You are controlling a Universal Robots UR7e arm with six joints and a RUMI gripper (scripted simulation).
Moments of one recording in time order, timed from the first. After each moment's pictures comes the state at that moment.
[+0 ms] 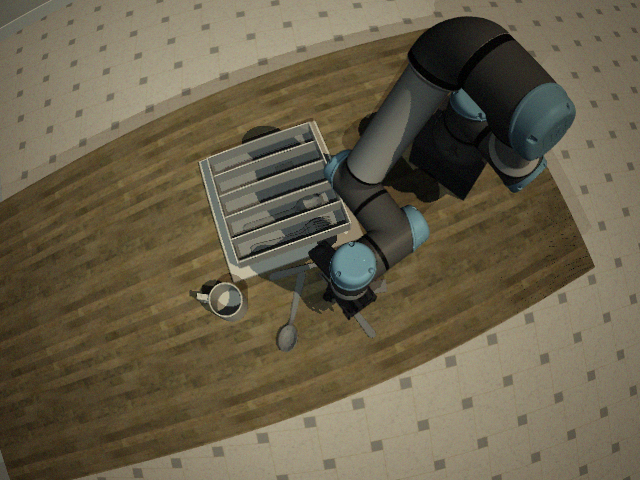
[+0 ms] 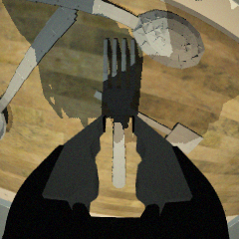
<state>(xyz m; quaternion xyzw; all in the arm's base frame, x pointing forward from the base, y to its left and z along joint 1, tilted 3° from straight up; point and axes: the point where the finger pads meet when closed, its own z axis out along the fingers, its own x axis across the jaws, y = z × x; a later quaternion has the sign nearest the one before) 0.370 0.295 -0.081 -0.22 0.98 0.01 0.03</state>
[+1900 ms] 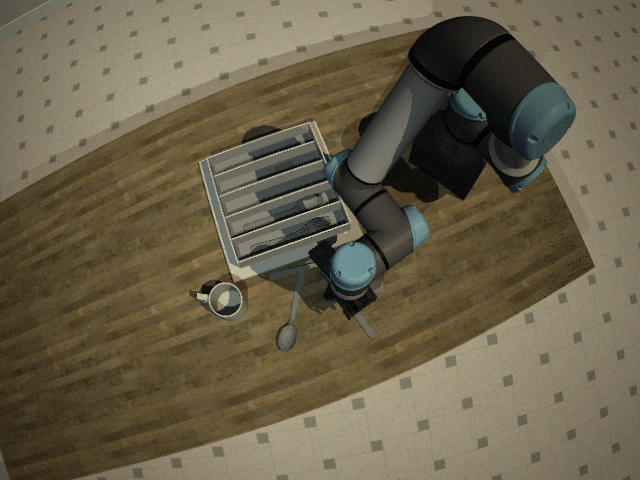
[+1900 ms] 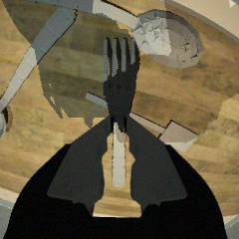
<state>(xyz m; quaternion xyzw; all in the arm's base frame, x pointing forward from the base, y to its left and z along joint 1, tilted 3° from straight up) 0.370 0.295 -0.081 -0.22 0.98 0.01 0.03</state>
